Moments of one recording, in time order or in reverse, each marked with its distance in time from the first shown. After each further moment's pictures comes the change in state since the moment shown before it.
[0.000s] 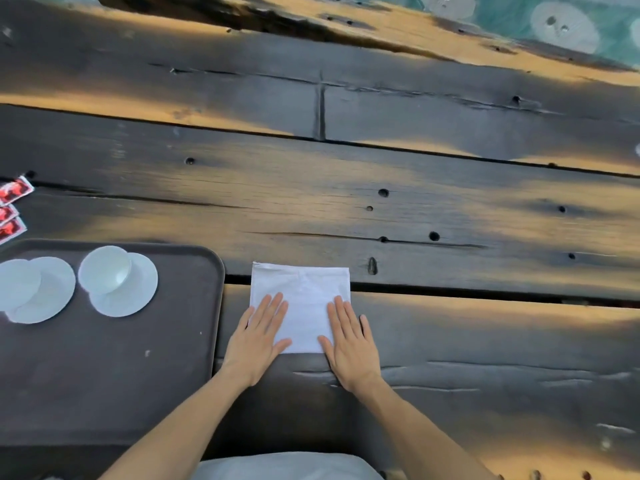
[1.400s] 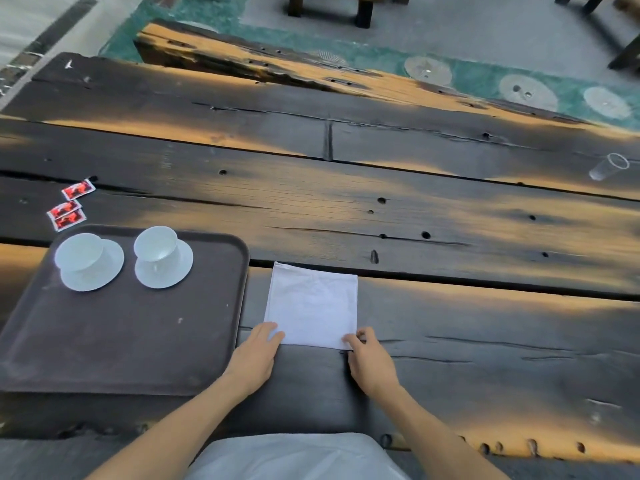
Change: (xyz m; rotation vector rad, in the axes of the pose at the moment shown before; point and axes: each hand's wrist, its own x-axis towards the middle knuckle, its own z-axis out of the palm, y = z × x) left_hand -0.093 0.000 0.039 -0.119 0.095 0.051; right_hand -0.088 -0.010 -0.005 0.151 -0.048 0.093
